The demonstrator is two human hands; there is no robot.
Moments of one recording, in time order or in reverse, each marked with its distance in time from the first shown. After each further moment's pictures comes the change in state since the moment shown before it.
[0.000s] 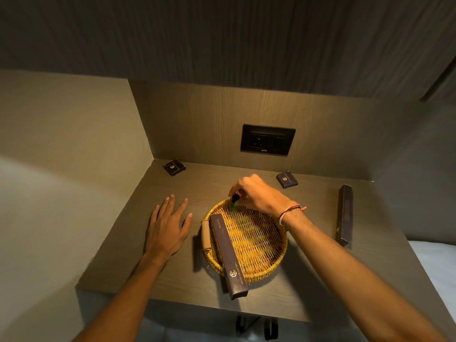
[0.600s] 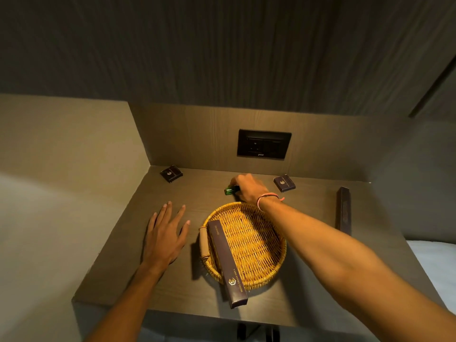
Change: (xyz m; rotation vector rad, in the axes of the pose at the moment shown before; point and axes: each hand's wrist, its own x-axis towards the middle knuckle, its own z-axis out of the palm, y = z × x) left_hand 0.000 -0.003 -0.002 -0.018 0.000 0.005; right_hand 0.054 0.036 0.023 -0.049 0.005 0.322
